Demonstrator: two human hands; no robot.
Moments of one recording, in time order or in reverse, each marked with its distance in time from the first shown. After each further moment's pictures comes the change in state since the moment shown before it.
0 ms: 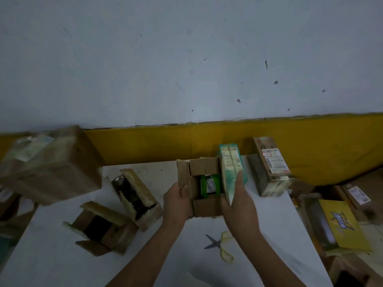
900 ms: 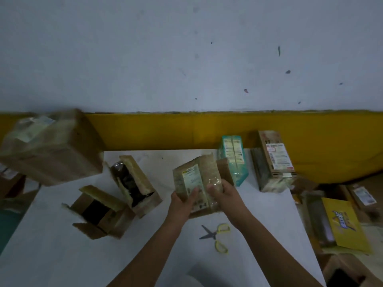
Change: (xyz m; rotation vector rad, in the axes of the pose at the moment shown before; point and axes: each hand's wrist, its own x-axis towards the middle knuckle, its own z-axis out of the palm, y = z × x) left_hand -0.014 -0.040 0.041 -0.378 -0.201 -0.589; right_hand 0.032 0.023 0.027 0.706 -0.474 0.221
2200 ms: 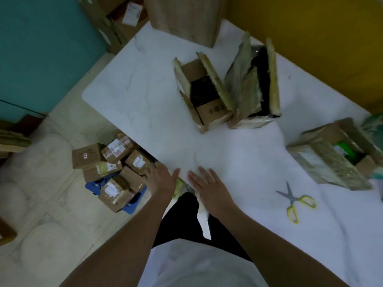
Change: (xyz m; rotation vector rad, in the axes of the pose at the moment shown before) left_hand -0.024 -0.295 -0.228 0.775 0.561 -0.531; right_hand -0.037 0.282 0.233 -1.557 -0.953 -1.000
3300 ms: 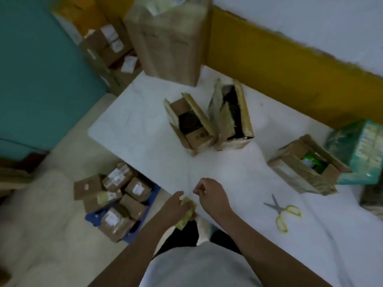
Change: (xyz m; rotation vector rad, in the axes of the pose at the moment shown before) left_hand -0.085 0.035 -0.078 -0.613 -0.634 0.182; right_hand 0.002 0.010 -0.123 0.864 0.145 0.609
